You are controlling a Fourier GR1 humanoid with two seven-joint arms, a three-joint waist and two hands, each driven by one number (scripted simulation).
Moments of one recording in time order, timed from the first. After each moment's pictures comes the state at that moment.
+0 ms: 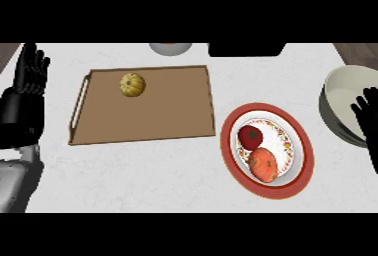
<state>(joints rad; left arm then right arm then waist) -0.29 0.41 0.01 -1.52 0.10 0.25 -0.15 -0.03 -0.58 0.03 -1.56 -0.46 -0.21 0.00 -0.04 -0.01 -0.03</state>
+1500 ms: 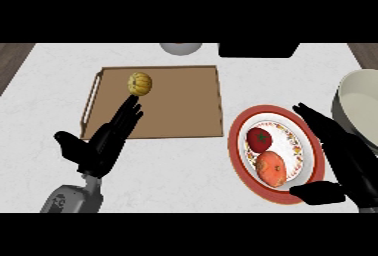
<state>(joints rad) -0.15 0.19 -0.23 -1.53 0.31 0.02 0.11 -0.14 -0.78 0.45 -1.96 0.41 -0.10 0.62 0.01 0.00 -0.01</state>
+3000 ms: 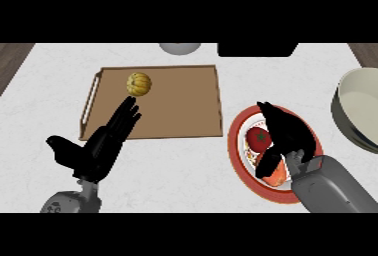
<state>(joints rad) -0.10 0.14 -0.19 -1.60 0.26 0.00 0.16 -0.42 -0.41 0.49 -1.59 0.48 0.29 0.97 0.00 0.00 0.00</state>
